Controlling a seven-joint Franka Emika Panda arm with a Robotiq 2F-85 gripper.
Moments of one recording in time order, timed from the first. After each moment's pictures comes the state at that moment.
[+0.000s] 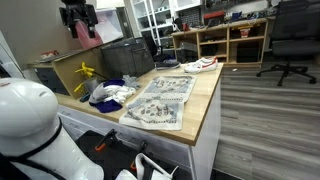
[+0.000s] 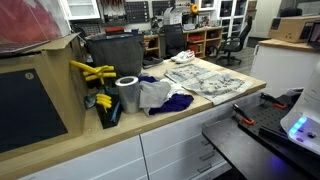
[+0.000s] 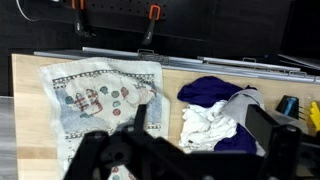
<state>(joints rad) 0.12 -0.70 0.04 -2.34 0.18 1.55 0.03</state>
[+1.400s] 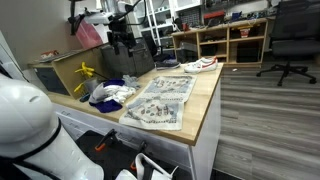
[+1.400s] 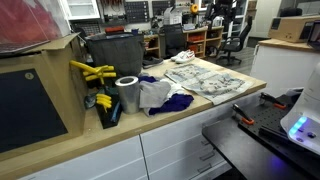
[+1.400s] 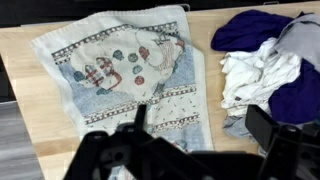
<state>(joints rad) -0.01 -0.41 0.02 -2.41 0.18 1.99 0.05</state>
